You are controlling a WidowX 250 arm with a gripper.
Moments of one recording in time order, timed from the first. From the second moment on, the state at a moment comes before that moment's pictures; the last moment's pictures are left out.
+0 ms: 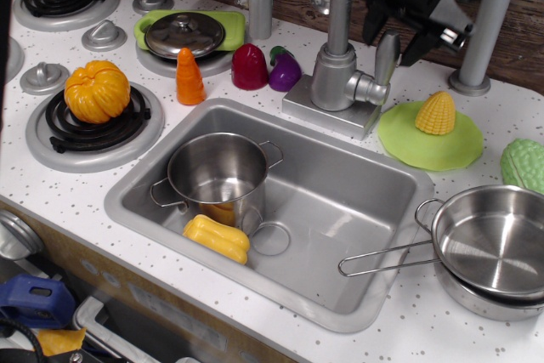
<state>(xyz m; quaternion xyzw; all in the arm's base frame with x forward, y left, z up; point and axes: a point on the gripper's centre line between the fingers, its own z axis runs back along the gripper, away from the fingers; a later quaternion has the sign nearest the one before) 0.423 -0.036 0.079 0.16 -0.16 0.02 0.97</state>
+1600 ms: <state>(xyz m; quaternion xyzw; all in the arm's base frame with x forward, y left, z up) 0.351 -0.056 0.028 0.04 -0.10 0.04 0.99</state>
